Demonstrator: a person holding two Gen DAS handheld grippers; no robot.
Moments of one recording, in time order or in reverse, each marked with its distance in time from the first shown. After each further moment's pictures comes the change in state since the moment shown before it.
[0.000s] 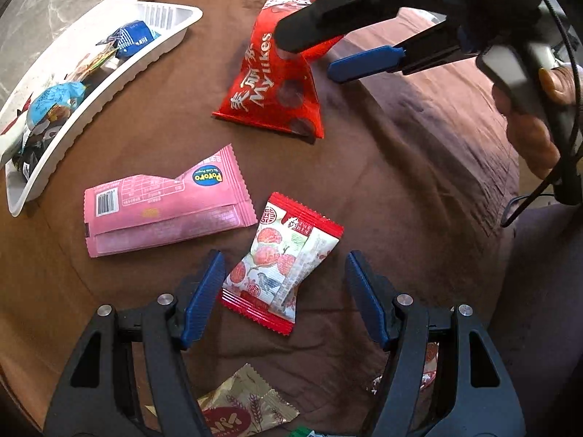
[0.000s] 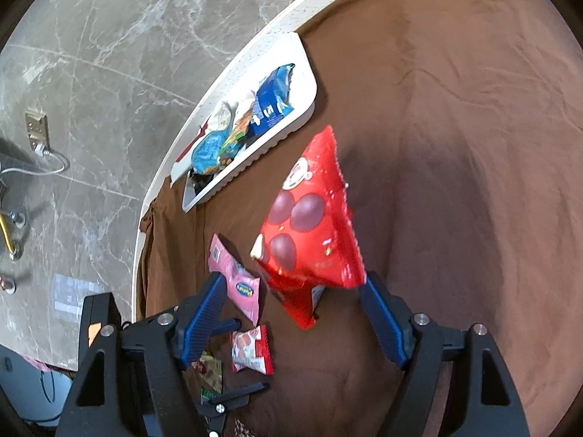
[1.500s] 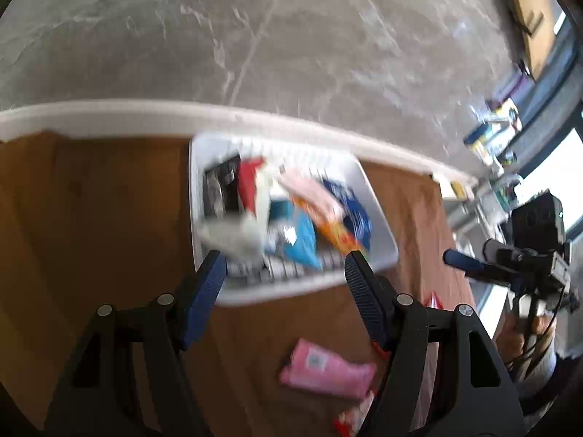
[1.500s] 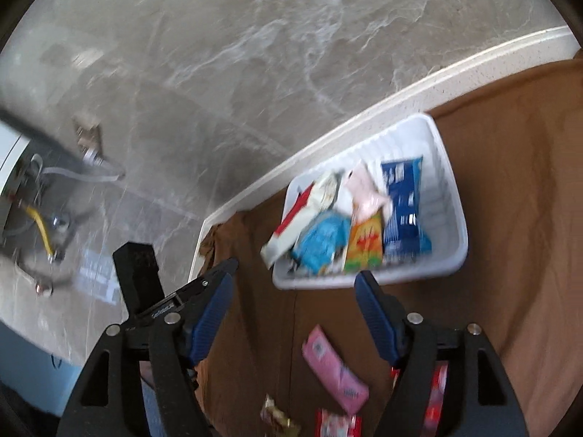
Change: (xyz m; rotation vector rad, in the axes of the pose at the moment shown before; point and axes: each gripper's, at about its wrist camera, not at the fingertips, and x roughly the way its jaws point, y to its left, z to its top) left arm -0.129 0.245 -0.002 -0.736 -0.465 -0.043; right arm -0.014 0.103 0.103 -0.171 -0.018 0.183
